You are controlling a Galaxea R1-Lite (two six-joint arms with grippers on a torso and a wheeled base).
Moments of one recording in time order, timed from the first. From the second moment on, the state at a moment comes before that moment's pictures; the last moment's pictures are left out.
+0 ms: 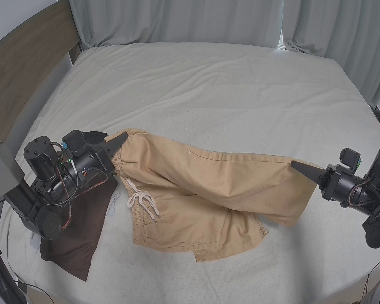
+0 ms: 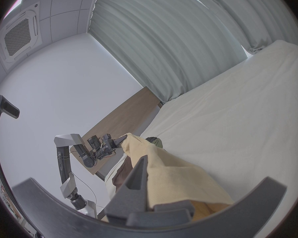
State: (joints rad) left arm -0.20 1.98 -0.59 -1.55 -0.43 -0.34; right arm 0.18 1.75 -0.29 -1.54 0.73 0.51
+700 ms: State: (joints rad) left arm -0.20 1.94 -0.59 -1.55 -0.47 -0.33; right arm 0.14 1.74 -0.36 -1.54 0.68 0.51
